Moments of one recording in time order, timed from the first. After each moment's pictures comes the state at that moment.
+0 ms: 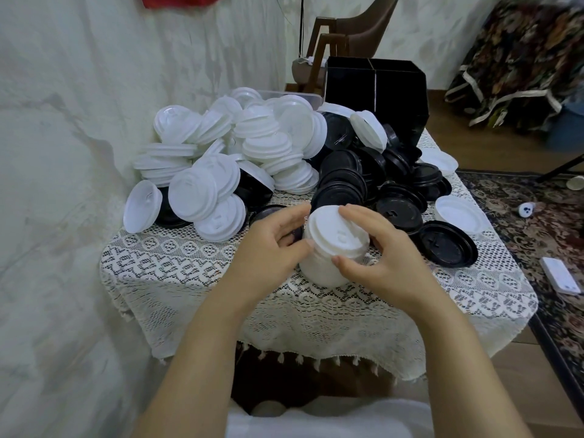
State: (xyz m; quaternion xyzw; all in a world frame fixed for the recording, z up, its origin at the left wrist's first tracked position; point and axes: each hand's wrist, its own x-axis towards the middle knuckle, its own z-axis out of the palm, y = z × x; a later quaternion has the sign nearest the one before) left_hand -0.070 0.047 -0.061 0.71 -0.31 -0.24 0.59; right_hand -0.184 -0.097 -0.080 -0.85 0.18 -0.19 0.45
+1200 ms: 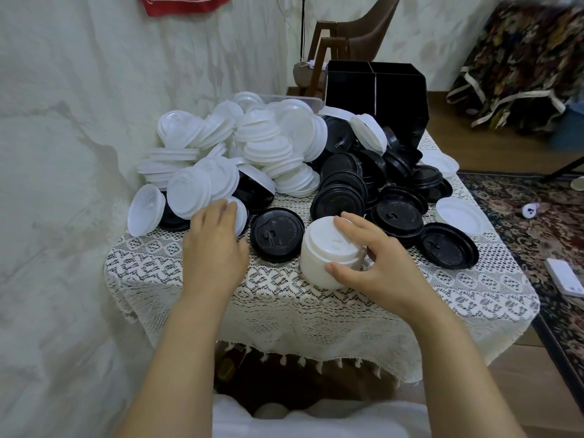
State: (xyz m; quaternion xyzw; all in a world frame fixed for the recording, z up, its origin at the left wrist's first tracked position) left_hand -0.016 0.071 -0.096 0.93 -0.30 0.10 0.20; right_hand -0.182 -0.098 -0.090 -0.85 0.19 -0.16 0.47
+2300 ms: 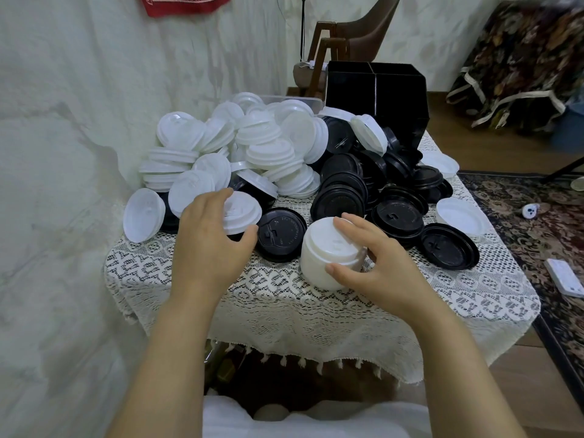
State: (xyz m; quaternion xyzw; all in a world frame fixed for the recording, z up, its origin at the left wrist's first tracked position) left_hand -0.024 0.077 -0.077 0.87 -0.30 0.15 0.36; right_hand -0.183 -0.098 -0.091 -0.85 0.19 -0.15 0.46
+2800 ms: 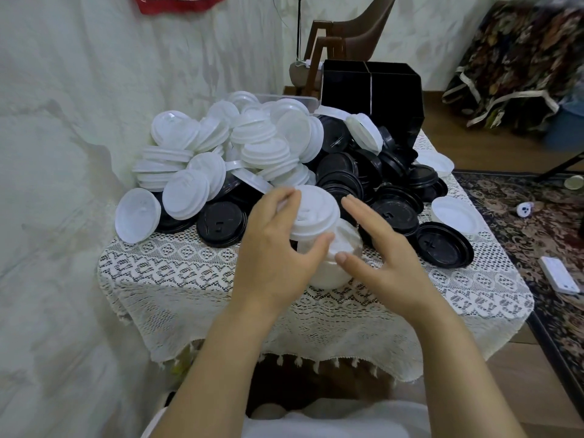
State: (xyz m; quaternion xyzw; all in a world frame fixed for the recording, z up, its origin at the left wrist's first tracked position) left_hand -0.079 0.033 -0.072 0.80 -0.40 0.11 0.43; right_hand -0.188 -0.099 -0.084 -0.84 0.14 -0.21 0.48
